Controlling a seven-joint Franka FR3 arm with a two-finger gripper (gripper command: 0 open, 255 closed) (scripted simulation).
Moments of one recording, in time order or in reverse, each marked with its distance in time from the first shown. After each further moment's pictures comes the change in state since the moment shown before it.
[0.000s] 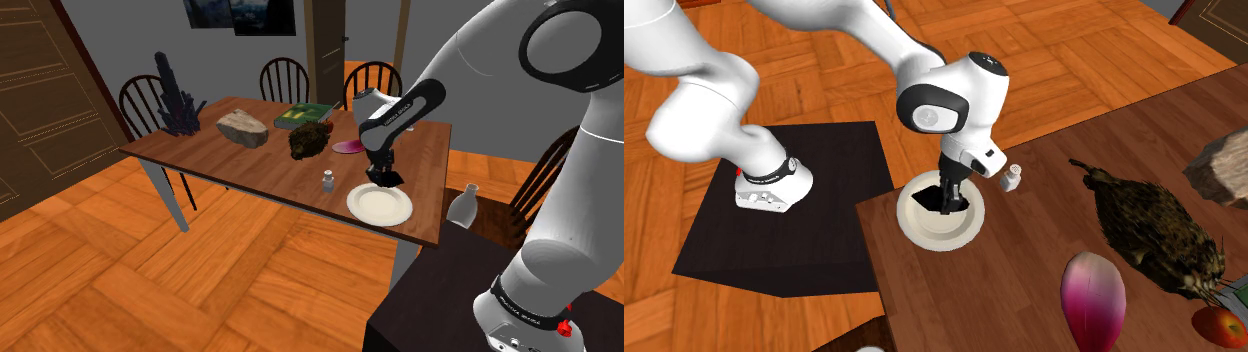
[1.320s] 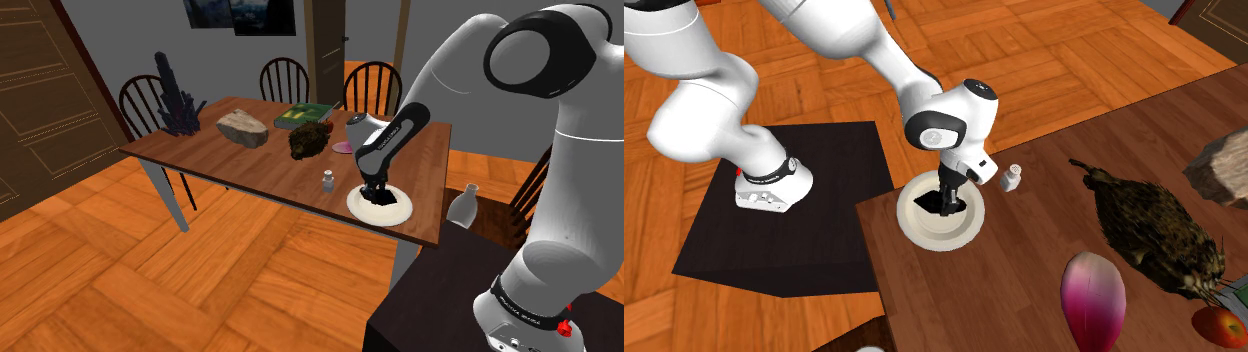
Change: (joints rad) arm 0.026 0.140 0.010 -0.024 -0.035 0.147 0.101
